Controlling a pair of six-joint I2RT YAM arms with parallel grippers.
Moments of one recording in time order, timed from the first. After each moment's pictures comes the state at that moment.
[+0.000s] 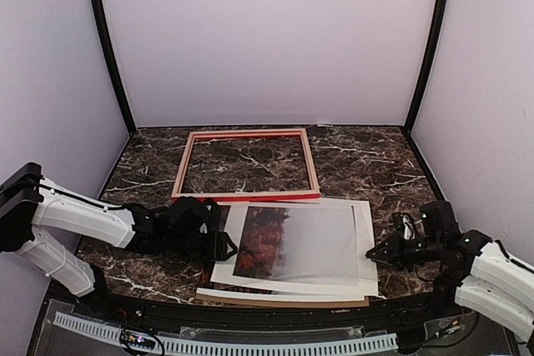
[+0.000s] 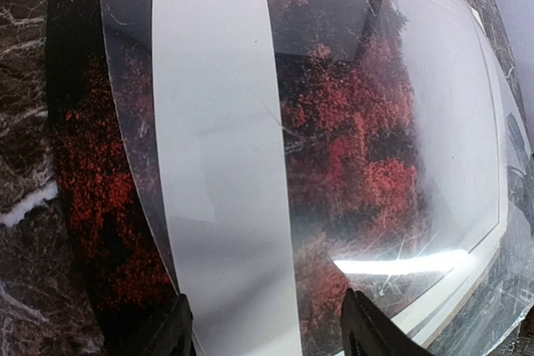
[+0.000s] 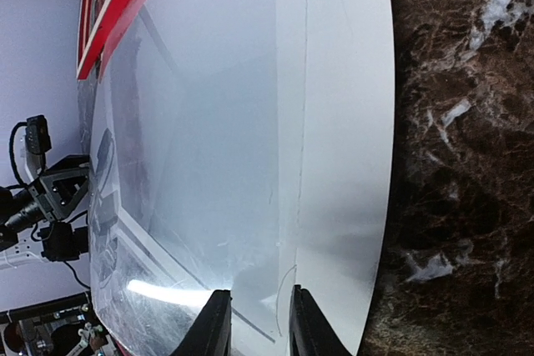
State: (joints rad) left arm -0.99 1.43 0.56 -0.05 0.01 -0.89; right arm 0.42 0.56 0.17 -0.46 -0.52 0.82
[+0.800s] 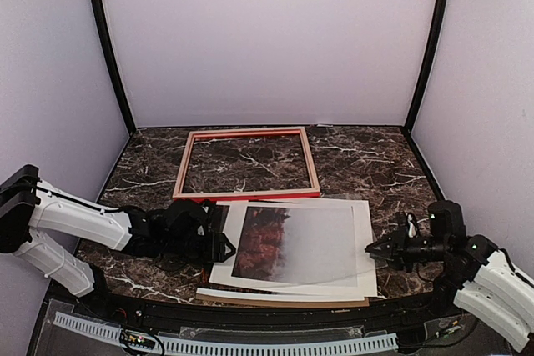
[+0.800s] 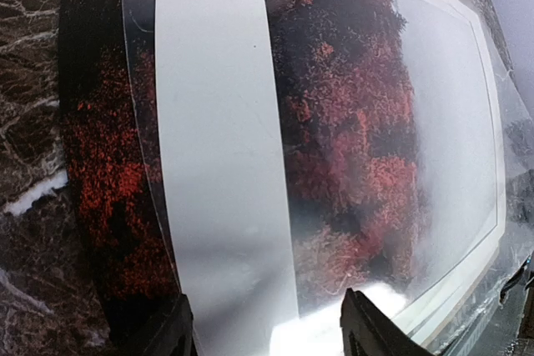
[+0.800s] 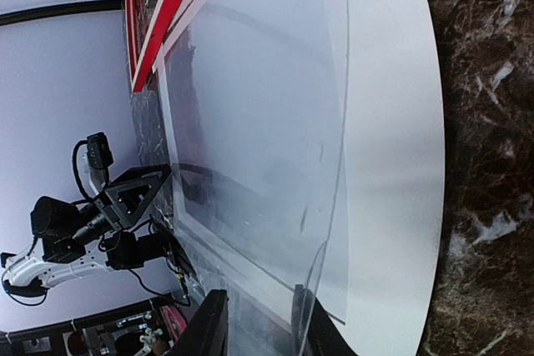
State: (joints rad) left arm -1.00 1.41 0.53 -0.03 -0.01 -0.91; right arm 0.42 0.41 0.17 -0.48 -0.59 1.05
